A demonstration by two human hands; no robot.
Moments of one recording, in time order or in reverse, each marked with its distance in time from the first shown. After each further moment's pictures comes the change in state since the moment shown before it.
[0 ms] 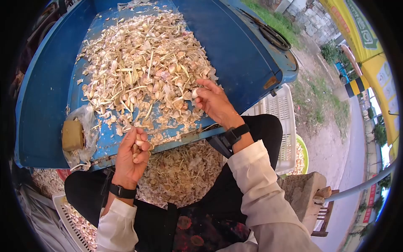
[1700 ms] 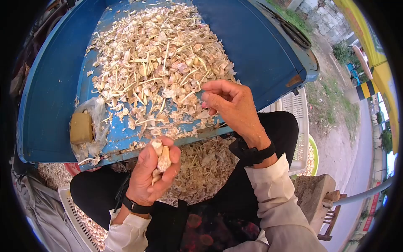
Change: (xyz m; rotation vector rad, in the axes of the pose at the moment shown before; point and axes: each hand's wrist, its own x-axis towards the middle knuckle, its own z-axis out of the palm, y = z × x) left_hand -0.049 -0.002 0.032 -0.052 -0.302 -0.183; right_hand -0.059 -0.040 0.052 -0.370 -0.053 -0.213
